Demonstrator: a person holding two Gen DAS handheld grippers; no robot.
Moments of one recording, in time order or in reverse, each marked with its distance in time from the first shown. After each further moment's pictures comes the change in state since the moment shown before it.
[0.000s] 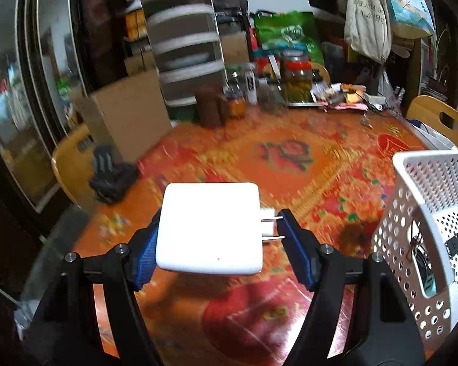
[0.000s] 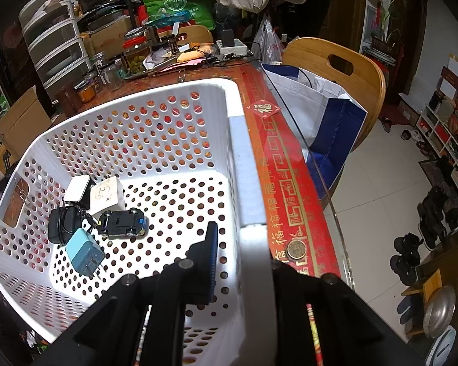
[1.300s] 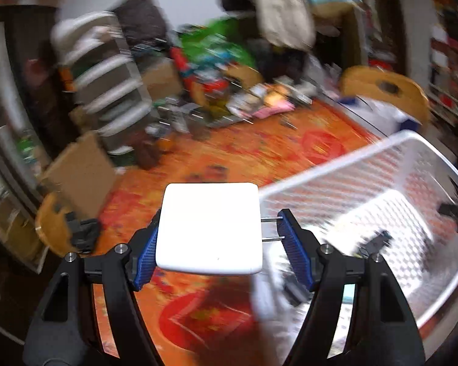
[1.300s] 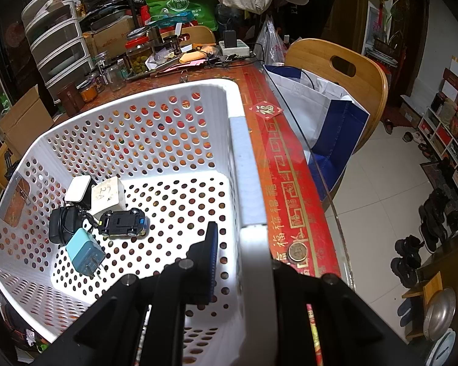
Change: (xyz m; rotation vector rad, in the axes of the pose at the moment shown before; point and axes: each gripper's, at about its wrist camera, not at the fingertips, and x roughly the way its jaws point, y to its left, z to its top) left arm -0.095 -0.144 0.060 0.308 0.033 -0.199; right arm -0.001 0.002 0.001 -0.002 0.000 0.003
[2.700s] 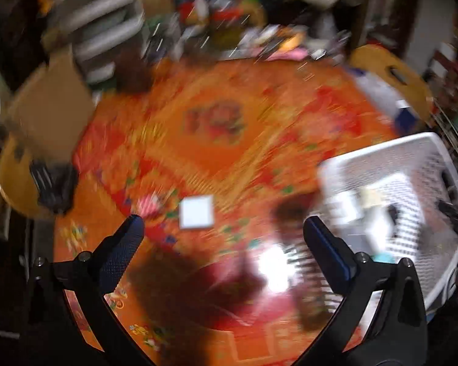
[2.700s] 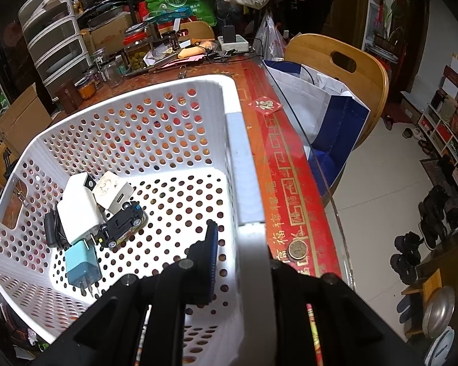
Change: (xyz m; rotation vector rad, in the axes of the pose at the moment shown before) left arm 0.112 0.149 -0.031 -0.196 0.361 -0.201; right arm 0.005 0.001 0.003 0.000 0.023 0.001
